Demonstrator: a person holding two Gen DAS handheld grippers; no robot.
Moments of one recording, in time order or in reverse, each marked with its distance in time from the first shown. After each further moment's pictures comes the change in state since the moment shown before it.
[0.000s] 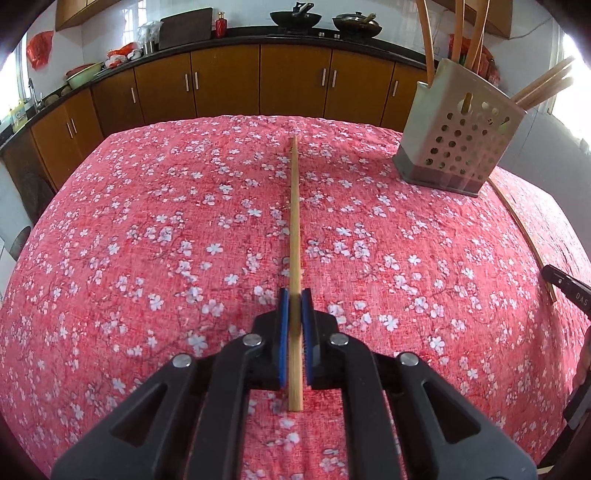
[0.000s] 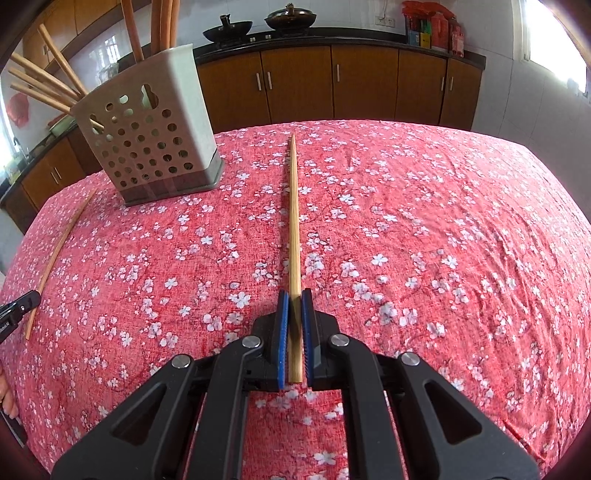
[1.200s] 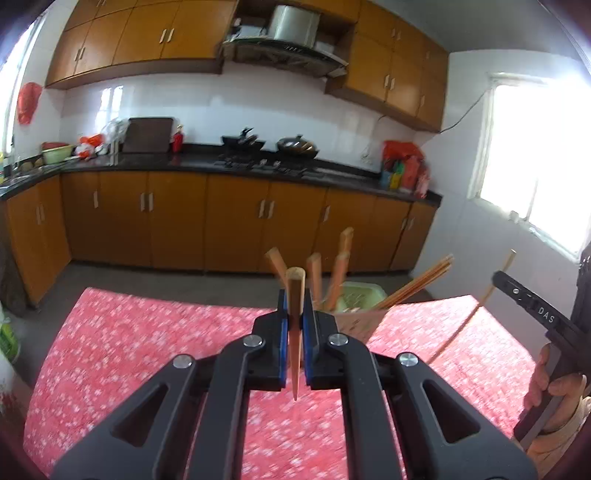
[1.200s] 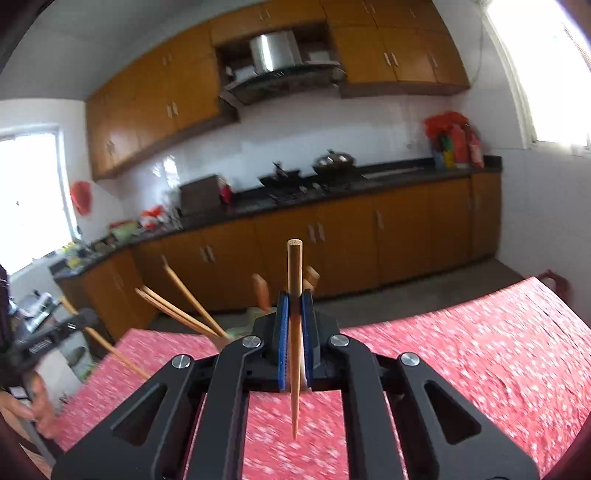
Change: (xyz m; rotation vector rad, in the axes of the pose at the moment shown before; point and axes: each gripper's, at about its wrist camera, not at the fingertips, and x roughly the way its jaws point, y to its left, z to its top) left arm -0.177 -0.040 0.115 0.028 -0.466 -0.252; right arm -0.179 0.026 0.110 -0.004 -0.546 0.228
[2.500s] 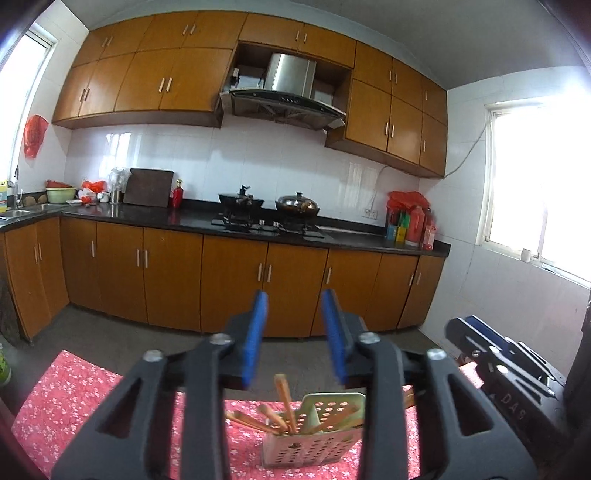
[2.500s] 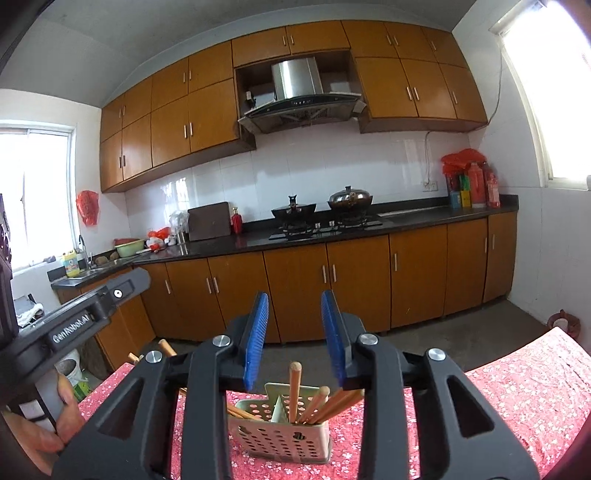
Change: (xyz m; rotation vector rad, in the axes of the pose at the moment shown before) left arm 0.066 -0.049 0.066 0.006 -0.226 0.057; right arm 0.051 0.026 0.028 -0.069 -0.126 0.010
